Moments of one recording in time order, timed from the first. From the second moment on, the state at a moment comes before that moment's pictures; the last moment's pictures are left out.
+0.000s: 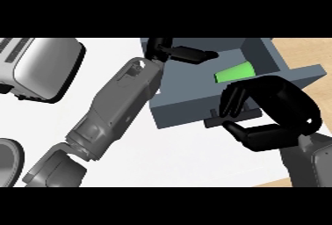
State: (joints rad) left arm -1.26 0.00 -0.26 -0.39 0.51 0.24 -0.41; right arm -0.40 -0.22 0.05 -1.77 -0.31 0.50 0.13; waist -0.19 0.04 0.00
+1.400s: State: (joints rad) left arm -1.06 0.05 -0.21 -0.51 0.64 0.19 -0.56; right arm -0.48 -0.30 0.33 -1.03 0.51 0.31 -0.17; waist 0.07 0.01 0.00
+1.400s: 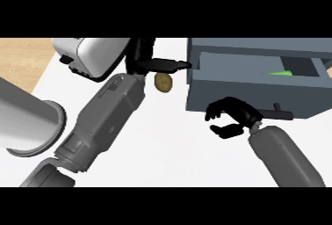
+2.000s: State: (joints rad) left arm -0.94 0.14 -0.22 -0.66 0.66 0.09 -0.51; right arm -0.76 -0.32 0.12 -0.61 0.46 0.19 -0.40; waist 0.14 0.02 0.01
